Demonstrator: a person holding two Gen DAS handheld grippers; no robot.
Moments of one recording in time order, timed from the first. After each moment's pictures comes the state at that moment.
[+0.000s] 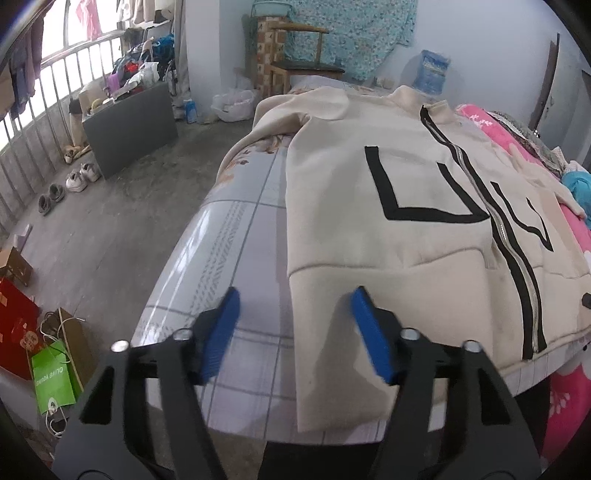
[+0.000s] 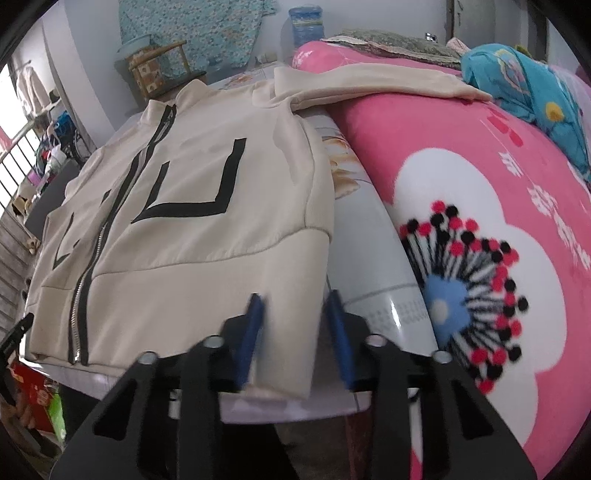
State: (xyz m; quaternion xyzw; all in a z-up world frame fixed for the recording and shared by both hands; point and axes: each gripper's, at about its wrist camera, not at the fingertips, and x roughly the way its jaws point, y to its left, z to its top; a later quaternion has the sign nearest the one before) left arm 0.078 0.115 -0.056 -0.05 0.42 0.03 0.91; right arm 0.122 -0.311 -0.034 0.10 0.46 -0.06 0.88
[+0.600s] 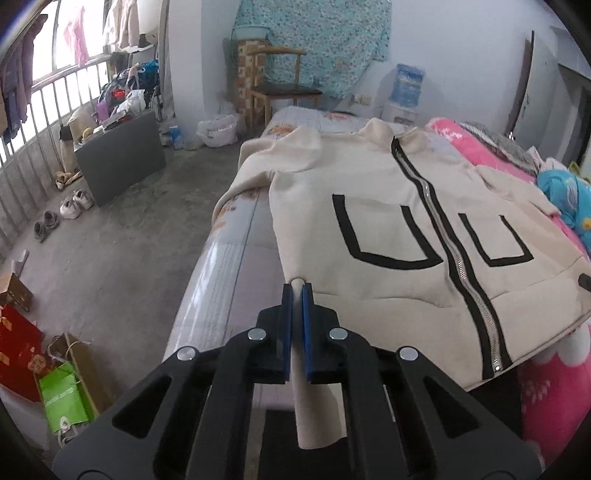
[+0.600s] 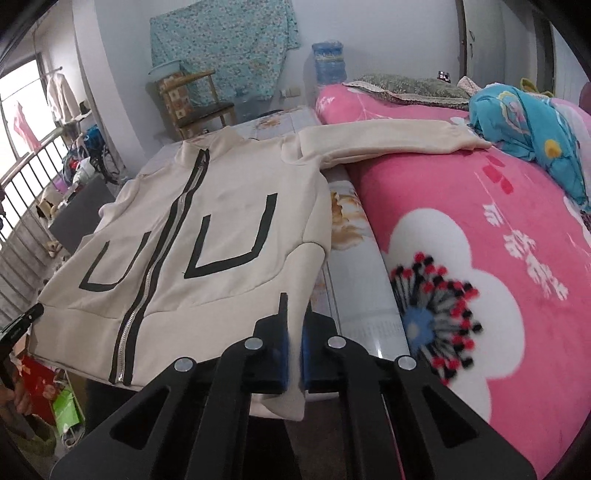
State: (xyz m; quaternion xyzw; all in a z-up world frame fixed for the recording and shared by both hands) left arm 0.037 0.104 0.007 -0.03 0.40 0.00 0.92; right arm 0.079 -0.311 0.031 0.09 0.40 -0.02 0.91
